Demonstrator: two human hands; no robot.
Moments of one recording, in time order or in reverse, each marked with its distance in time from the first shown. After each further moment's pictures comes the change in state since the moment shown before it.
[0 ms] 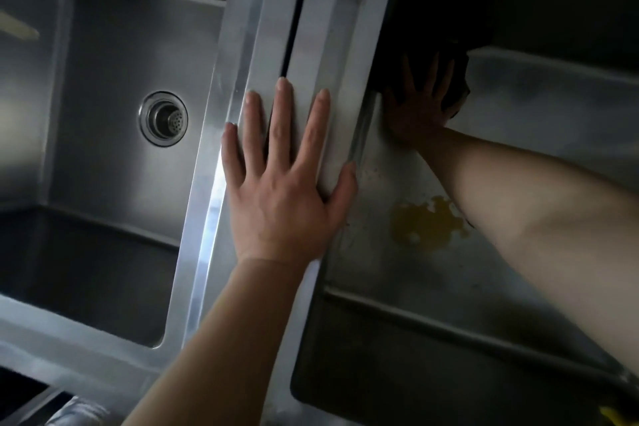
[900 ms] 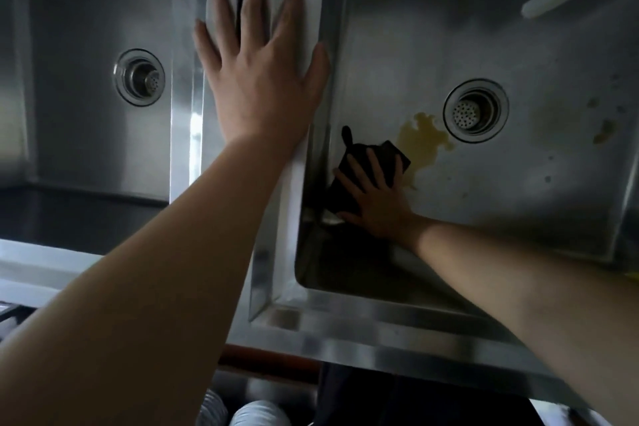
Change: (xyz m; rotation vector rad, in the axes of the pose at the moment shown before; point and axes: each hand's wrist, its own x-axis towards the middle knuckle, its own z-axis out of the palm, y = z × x) left_hand -0.004 0.000 0.001 0.003 0.026 0.038; right_hand -0.270 0.067 0.081 -0.322 -0.273 -0.591
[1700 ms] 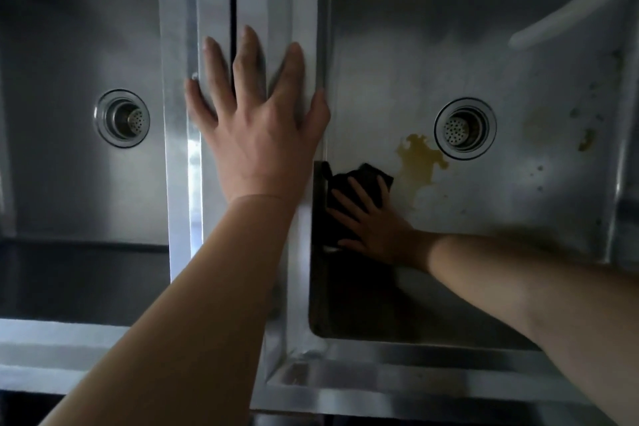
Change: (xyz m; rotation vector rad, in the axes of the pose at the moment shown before) left_hand 0.001 -0.002 0.004 -0.062 0.096 0.020; right_hand 0.006 0.006 -0.007 -0.074 0.023 -0.192
